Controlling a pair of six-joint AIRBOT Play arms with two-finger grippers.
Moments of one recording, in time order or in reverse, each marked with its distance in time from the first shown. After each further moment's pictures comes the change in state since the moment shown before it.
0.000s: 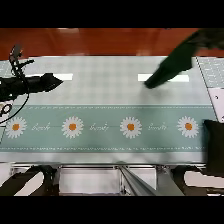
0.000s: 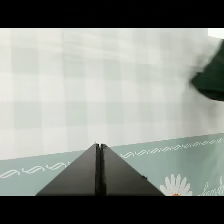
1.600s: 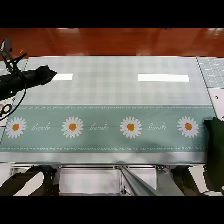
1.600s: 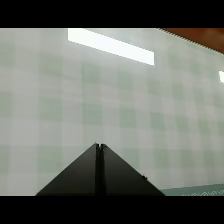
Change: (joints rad) left arm 0.000 -0.006 0.000 0.000 0.188 0.016; right arm -1.170 0.634 -0.772 -0.532 0.351 -0.006
